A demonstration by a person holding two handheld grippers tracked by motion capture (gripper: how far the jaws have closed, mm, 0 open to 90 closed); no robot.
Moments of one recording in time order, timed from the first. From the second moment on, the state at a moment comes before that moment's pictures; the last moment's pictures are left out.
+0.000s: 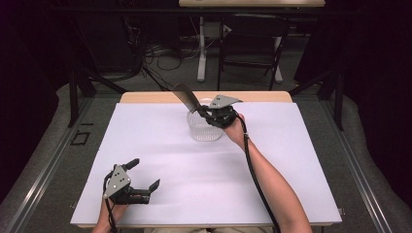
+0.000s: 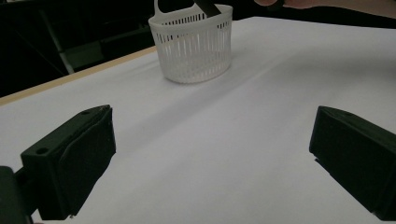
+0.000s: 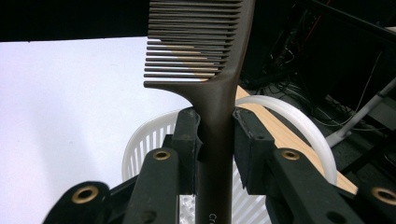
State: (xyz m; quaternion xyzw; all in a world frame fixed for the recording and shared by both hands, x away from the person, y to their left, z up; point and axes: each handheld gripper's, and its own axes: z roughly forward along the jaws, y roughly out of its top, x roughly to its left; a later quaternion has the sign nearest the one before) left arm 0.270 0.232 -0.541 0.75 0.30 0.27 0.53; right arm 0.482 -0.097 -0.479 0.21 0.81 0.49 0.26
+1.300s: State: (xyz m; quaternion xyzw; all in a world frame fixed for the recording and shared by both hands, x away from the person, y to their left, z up) left arm 0.270 0.232 -0.541 0.75 0.30 0.27 0.53; right arm 0.483 -0.091 -0.487 0.20 0.85 0.43 0.24
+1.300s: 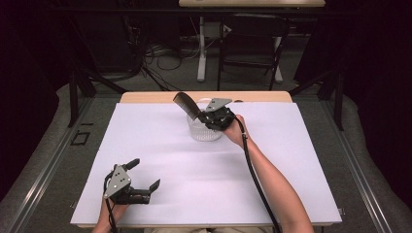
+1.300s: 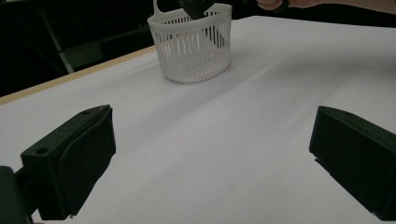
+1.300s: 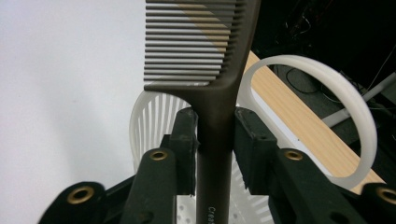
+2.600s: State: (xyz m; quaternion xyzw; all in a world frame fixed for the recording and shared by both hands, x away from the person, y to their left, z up) left arm 0.269 0.231 -0.541 0.75 0.30 0.27 0.53; right arm 0.455 -0.139 -0.455 0.25 0.86 0.42 0.17
